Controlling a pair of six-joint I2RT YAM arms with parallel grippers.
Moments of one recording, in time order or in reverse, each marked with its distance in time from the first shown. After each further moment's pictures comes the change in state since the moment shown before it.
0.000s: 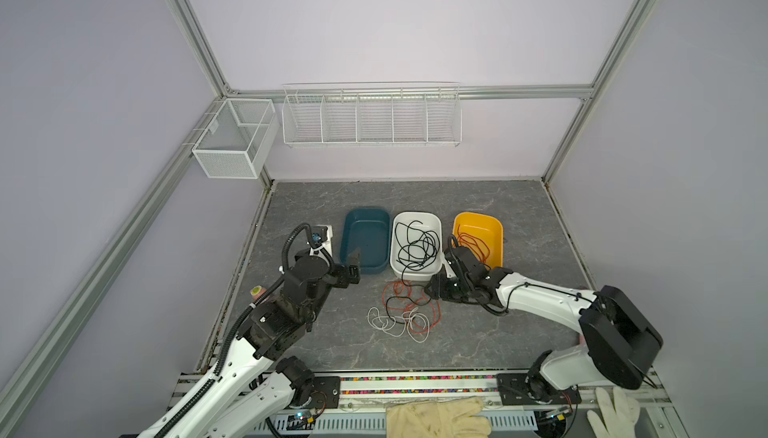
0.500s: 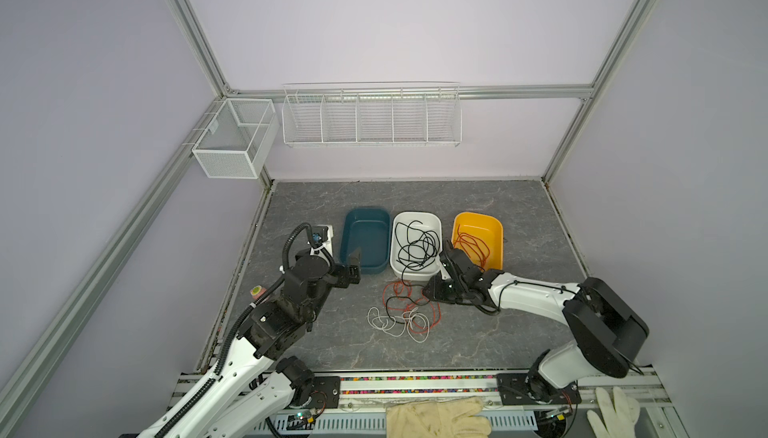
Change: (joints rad) left arm 0.000 0.003 0.000 0.000 0.005 0.000; right arm 0.017 0.078 -0.009 0.092 -0.016 0.029
